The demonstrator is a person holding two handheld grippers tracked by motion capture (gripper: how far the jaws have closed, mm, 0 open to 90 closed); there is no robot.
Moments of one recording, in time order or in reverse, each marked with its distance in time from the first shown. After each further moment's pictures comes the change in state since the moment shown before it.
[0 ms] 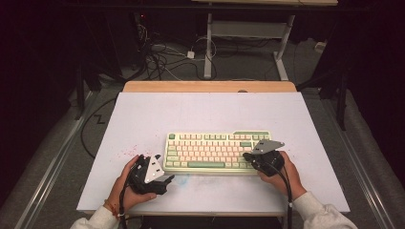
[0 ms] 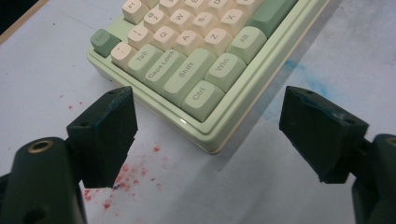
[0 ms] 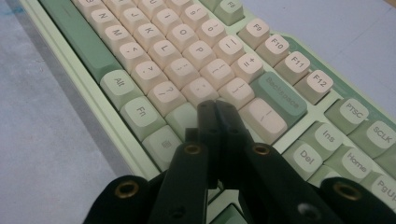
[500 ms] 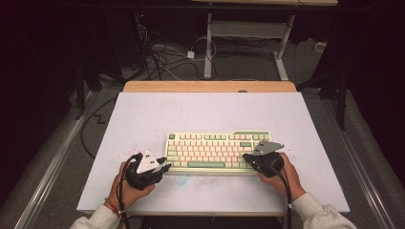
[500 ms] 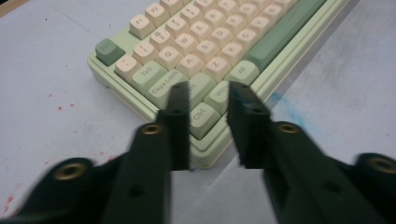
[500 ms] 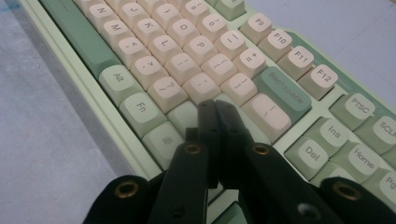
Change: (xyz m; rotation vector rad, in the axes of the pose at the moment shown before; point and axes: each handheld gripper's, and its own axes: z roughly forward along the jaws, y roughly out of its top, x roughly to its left) left arm 0.019 0.009 -0.013 -0.060 -0.106 -0.159; right arm 0.002 -0.004 0.002 -0.004 -0.004 0.005
